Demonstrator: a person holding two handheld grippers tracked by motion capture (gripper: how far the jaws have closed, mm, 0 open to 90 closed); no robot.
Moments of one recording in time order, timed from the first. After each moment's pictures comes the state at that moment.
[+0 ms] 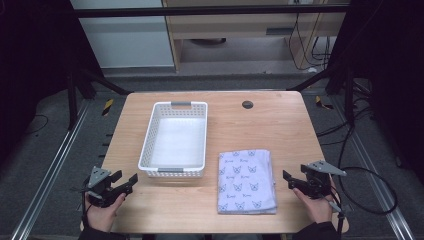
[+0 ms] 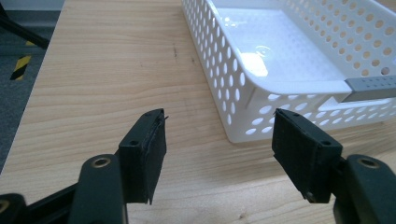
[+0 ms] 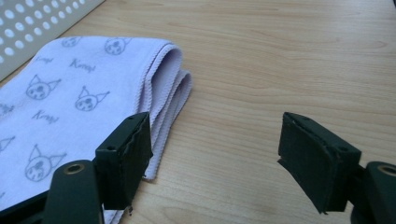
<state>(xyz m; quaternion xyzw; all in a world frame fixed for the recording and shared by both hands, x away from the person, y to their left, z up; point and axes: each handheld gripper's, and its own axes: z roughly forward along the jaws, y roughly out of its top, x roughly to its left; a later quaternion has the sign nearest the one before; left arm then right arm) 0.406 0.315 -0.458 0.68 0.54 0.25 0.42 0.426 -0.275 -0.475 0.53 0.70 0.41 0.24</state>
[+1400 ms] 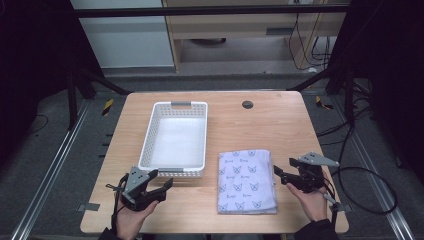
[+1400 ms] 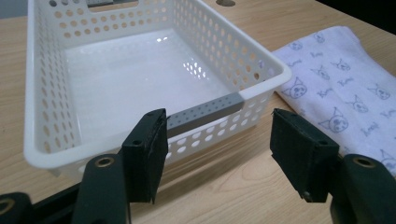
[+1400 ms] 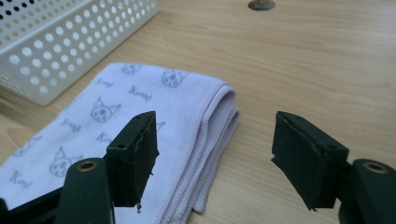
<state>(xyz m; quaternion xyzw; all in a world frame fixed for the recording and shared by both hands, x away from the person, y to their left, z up) 0.393 0.218 -0.428 0.75 0.43 0.23 0.45 0.435 -0.251 -0.443 0.49 0.72 0.44 0.22</state>
